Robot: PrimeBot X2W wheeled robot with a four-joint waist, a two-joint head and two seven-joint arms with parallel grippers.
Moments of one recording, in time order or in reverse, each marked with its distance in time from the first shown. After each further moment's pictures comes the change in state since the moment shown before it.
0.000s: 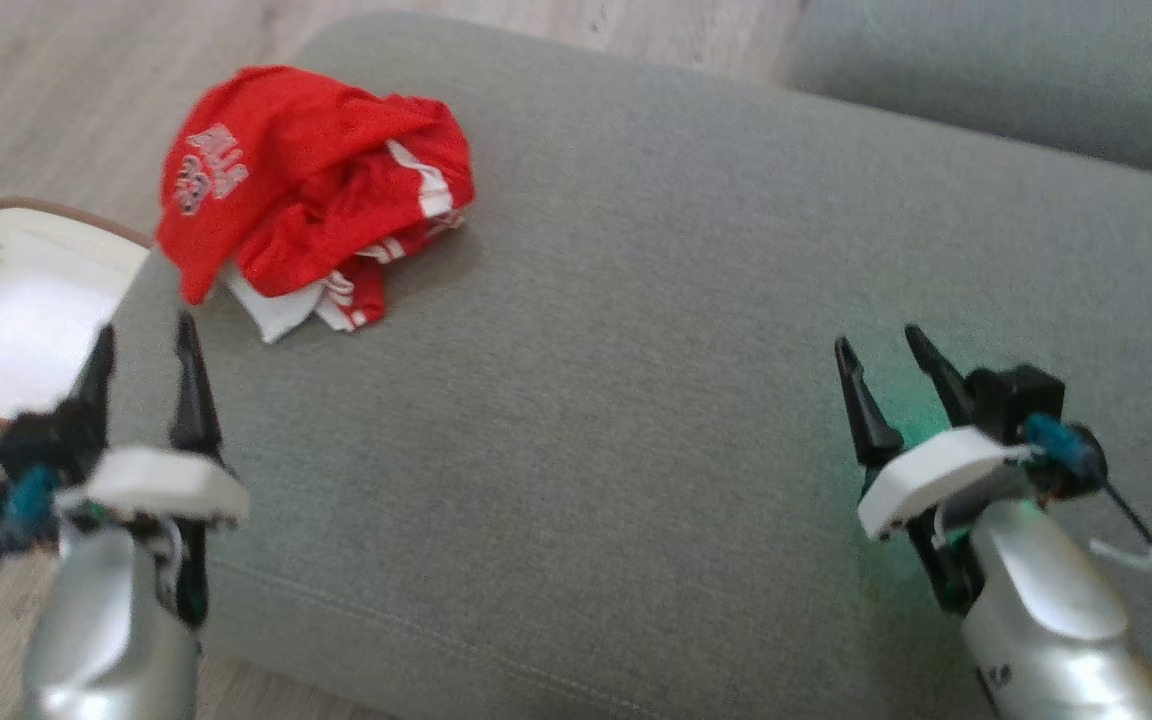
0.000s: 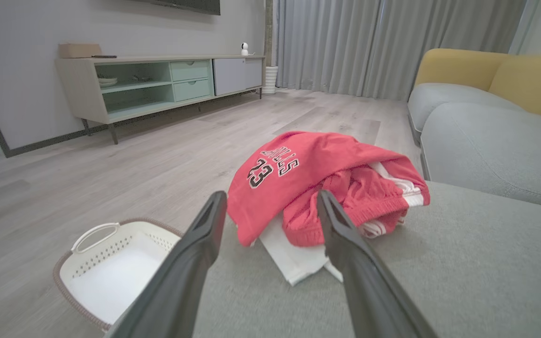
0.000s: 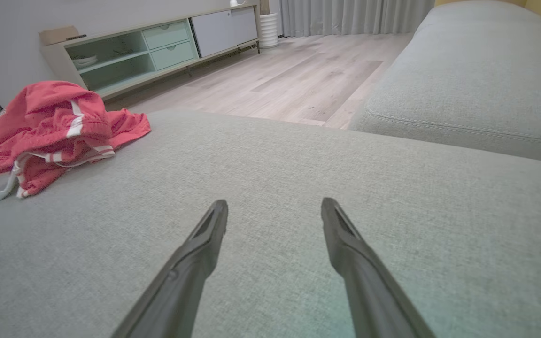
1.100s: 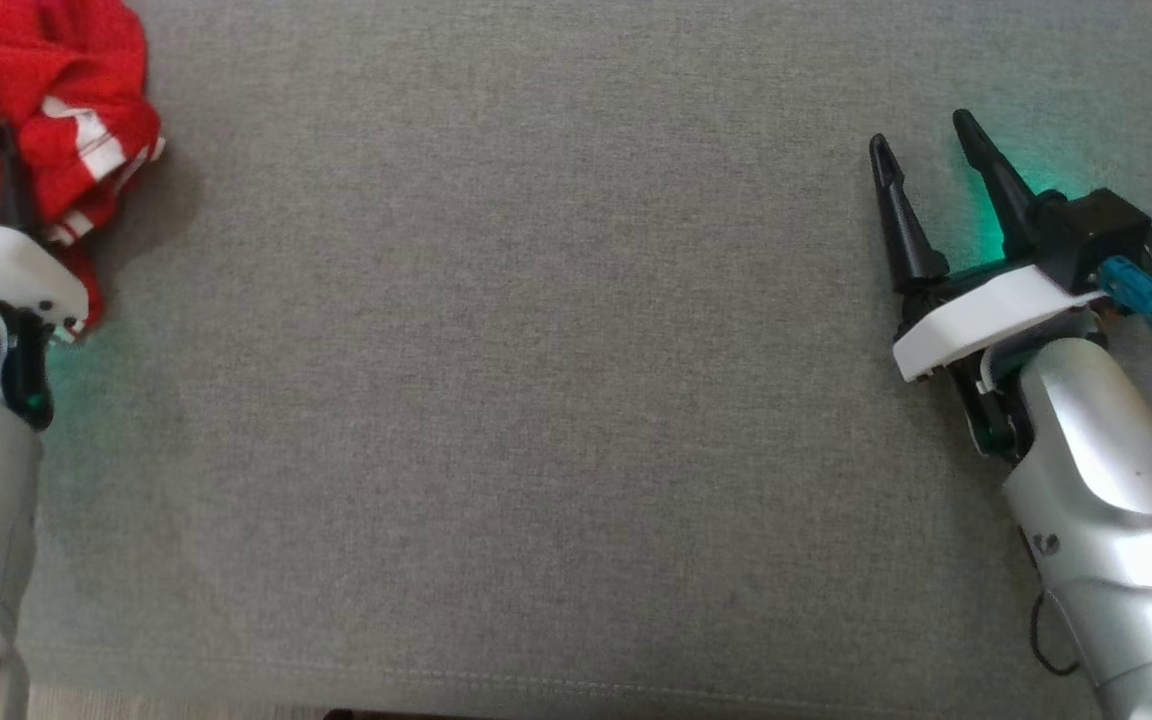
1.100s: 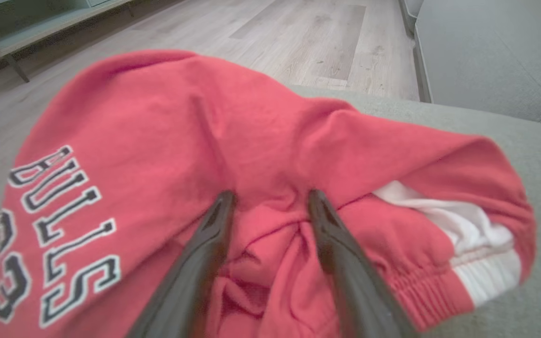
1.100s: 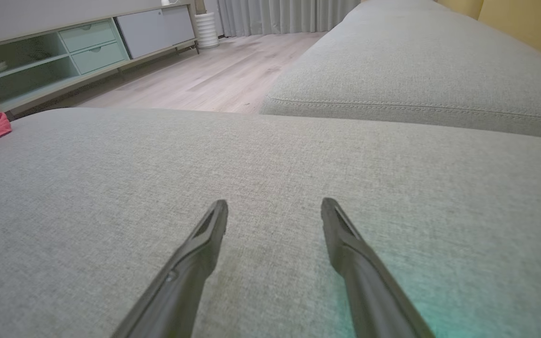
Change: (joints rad) left arm -0.558 0.234 -0.322 0.508 -0.400 0.000 0.073; right arm -0.198 -0.089 0.052 -0.153 -0.007 0.000 -0.009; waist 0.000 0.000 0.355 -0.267
